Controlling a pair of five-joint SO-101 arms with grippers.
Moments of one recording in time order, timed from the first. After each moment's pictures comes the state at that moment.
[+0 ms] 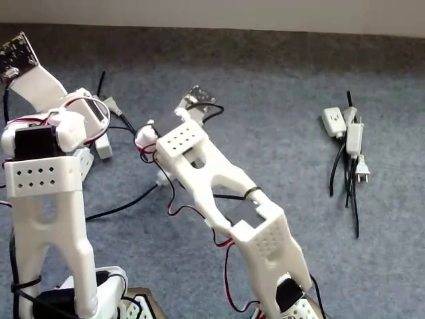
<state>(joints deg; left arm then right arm) -14.4 -28.3 12.3 72.3 29.8 -42.1 35.0 -24.7 69.0 -72.5</state>
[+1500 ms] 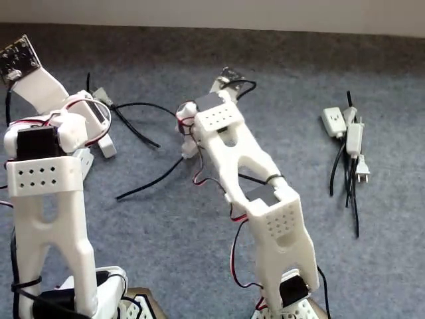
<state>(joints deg) -14.4 -28.3 14.2 71.4 29.8 -26.5 38.0 -31.5 74.0 -51.0</state>
